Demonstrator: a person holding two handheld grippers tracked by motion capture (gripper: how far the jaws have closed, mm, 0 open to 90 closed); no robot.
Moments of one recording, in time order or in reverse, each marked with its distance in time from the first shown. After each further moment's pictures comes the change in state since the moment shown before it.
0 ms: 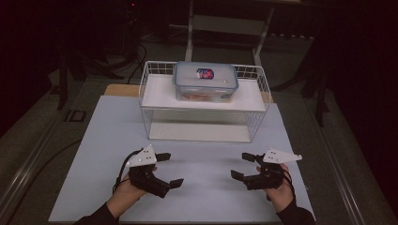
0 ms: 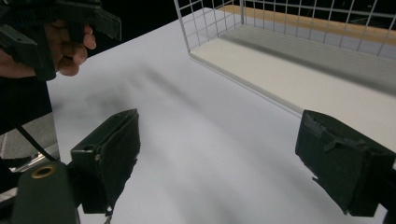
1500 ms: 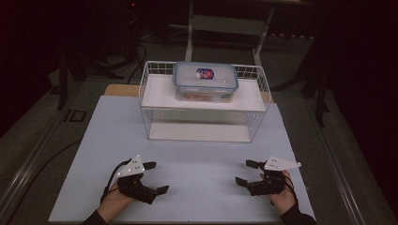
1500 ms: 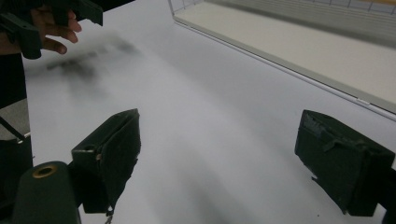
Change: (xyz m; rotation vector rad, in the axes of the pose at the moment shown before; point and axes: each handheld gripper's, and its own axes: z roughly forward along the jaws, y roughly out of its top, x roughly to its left) left arm 0.022 -0.055 -0.012 0.055 0.082 -0.021; right arm -0.019 -0.040 0.000 0.052 -0.028 -0.016
